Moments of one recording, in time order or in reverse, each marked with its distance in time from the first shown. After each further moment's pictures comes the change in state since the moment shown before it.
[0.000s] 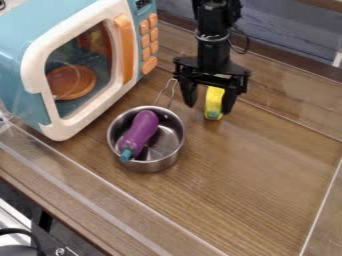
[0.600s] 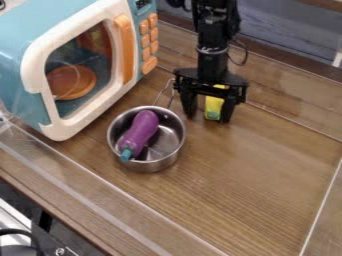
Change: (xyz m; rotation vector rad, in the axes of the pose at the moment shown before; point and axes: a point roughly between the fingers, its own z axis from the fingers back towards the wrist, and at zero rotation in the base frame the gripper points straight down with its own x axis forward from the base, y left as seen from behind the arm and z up) arm 0.002 0.001 -0.019 0.005 0.021 0.039
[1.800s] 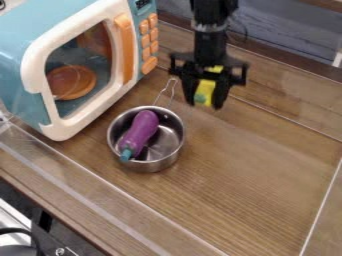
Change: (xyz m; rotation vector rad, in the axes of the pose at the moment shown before) arm -0.014 -0.001 0.055 -0.038 0.001 0.007
